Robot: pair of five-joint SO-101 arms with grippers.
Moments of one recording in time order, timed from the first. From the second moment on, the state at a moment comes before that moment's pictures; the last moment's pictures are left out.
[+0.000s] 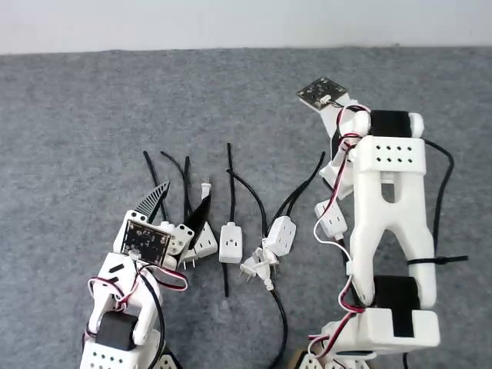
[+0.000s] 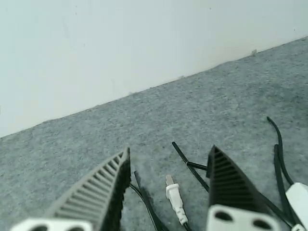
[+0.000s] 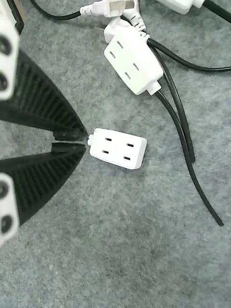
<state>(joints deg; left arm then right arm) 8.7 -103.6 95.7 33.6 -3.6 -0.9 0.2 -4.4 92.0 37.1</state>
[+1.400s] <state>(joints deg) 8.7 -103.6 95.7 33.6 -3.6 -1.7 0.1 39.8 51.4 37.1</state>
